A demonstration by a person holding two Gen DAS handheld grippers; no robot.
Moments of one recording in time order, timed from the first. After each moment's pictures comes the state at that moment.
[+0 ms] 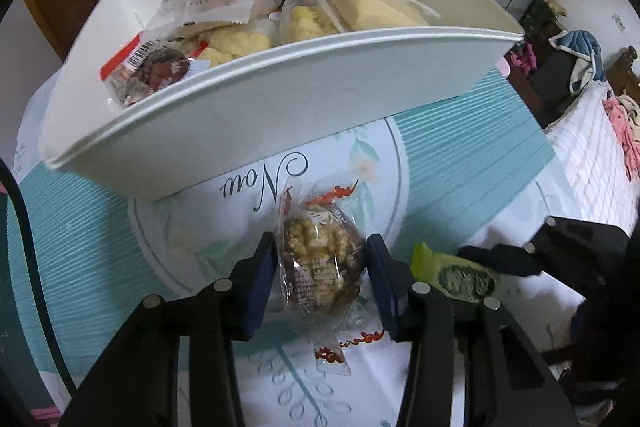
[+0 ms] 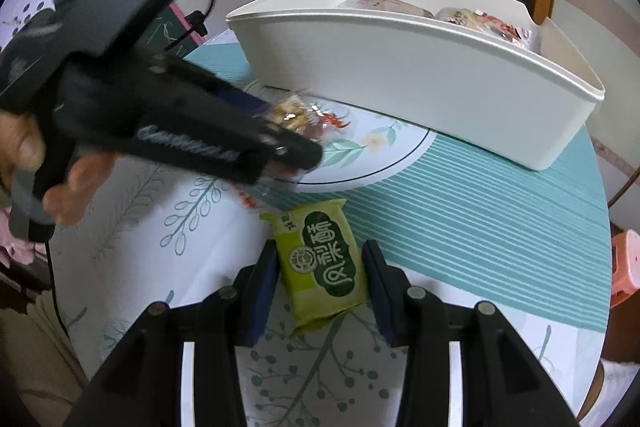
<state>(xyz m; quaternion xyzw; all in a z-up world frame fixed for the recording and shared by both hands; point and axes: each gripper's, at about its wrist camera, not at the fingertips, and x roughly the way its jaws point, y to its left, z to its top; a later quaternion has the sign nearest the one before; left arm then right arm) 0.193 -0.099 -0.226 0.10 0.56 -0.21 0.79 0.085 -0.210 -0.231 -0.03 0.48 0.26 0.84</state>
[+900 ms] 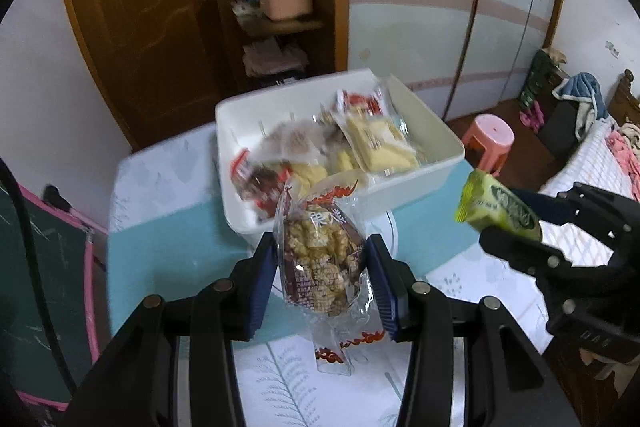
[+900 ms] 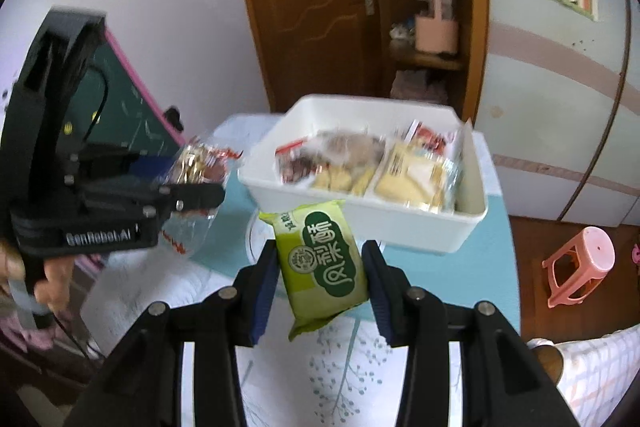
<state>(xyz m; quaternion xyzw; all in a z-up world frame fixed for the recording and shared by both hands) 0.145 -0.039 -0.055 0.10 0.43 -0.18 0.88 0.077 -0.216 -0.070 0.02 0.38 0.15 0.91</state>
